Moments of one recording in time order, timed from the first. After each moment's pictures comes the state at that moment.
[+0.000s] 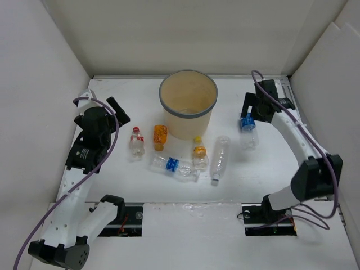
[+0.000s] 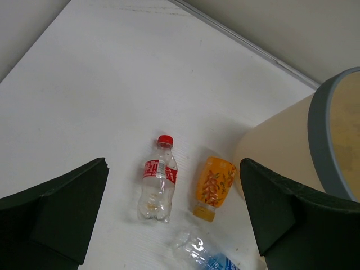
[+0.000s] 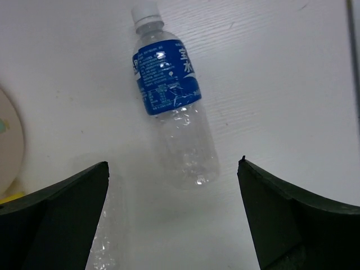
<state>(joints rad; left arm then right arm) -0.23 0.84 1.07 -0.62 -0.42 -0.54 0.17 1.43 1.32 -0.75 0.33 0.34</state>
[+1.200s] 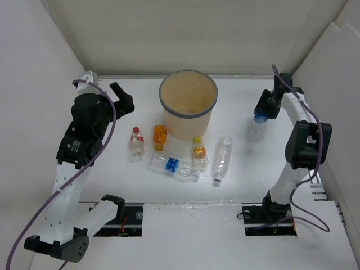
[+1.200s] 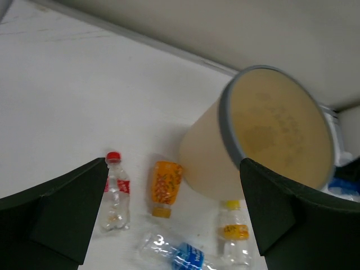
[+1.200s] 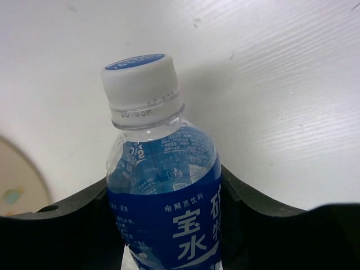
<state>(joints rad) -0.27 0.92 1.30 -0.67 -0.26 -0.49 -0.12 1.90 1.55 -0.74 -0.06 0.37</state>
